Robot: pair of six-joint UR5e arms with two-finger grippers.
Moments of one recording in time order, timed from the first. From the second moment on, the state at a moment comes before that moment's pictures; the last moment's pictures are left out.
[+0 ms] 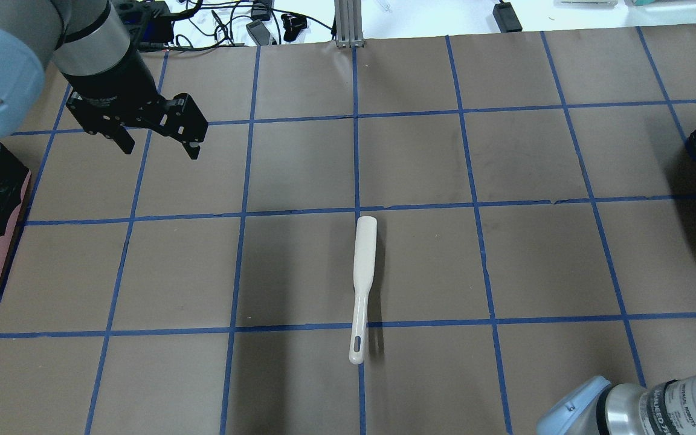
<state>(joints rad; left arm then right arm) -1.56 -1.58 -1.56 -1.60 1.61 0.12 0.51 -1.15 1.28 -2.30 -1.81 -2.47</state>
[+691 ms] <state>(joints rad) -1.50 -1.57 -1.56 -1.62 1.59 0.19 0.59 -1.20 1.32 -2.36 -1.92 -2.49</state>
